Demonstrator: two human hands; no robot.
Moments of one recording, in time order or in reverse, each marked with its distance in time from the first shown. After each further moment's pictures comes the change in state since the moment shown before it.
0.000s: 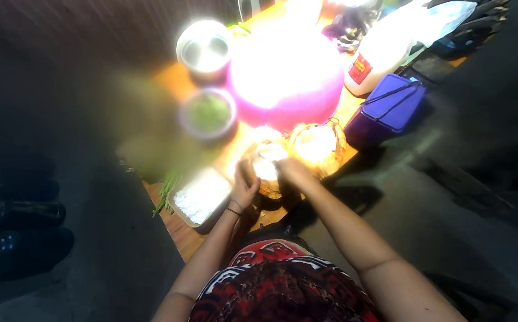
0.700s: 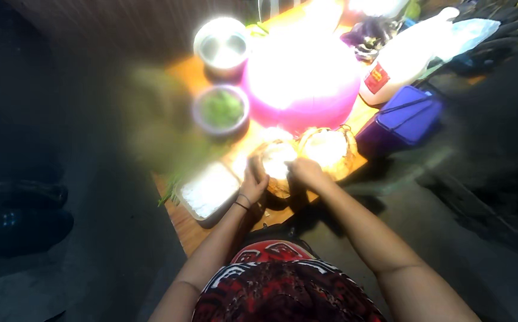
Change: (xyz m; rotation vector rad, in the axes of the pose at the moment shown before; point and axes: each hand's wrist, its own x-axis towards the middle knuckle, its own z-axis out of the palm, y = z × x) left_hand 0.007 0.009 -0.002 -0.056 -0.019 -0.041; right_hand 0.004 0.004 -0.007 -0.253 -0.018 -0.044
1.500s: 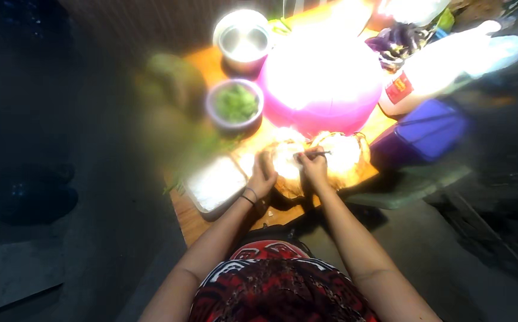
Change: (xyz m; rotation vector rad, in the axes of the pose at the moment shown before) left_hand 0.006 0.009 -0.005 0.000 -0.010 -0.036; right_hand 0.053 0.017 0.051 1.244 0.690 0.031
